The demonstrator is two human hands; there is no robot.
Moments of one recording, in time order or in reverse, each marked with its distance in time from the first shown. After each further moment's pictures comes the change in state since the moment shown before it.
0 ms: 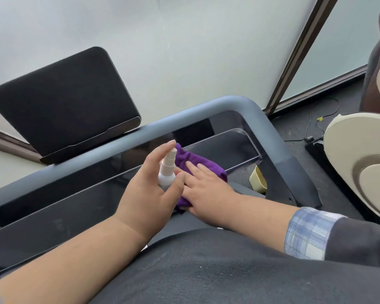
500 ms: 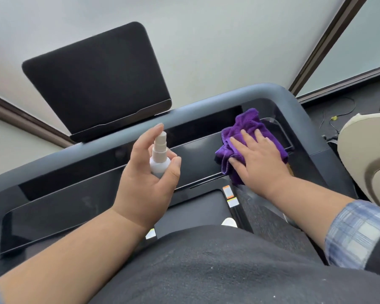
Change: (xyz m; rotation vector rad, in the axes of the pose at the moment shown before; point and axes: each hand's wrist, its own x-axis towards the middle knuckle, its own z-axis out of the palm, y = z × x) left_hand -0.025 -0.033 -0.052 -0.149 0.175 0.069; right_hand -0.009 0.036 -0.010 0.127 0.080 0.495
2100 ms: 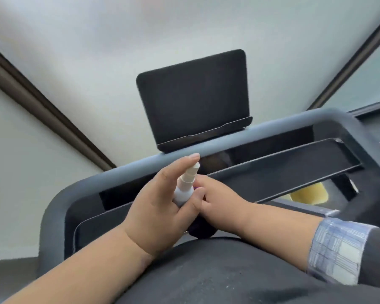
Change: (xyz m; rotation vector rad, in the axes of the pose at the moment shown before) left_hand -0.027 -0.075 -0.207 0.110 -0.040 0.215; right_hand 0.006 -0.323 -0.014 0.791 -0.177 -0.344
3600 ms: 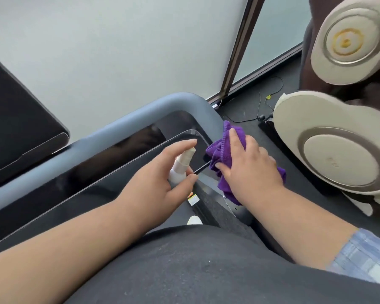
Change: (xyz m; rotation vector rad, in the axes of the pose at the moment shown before) left_hand 0.141 0.111 0.336 -0.077 -0.602 -0.171; right_hand -0.197 0.246 -0.280 -0.827 0.431 0.796
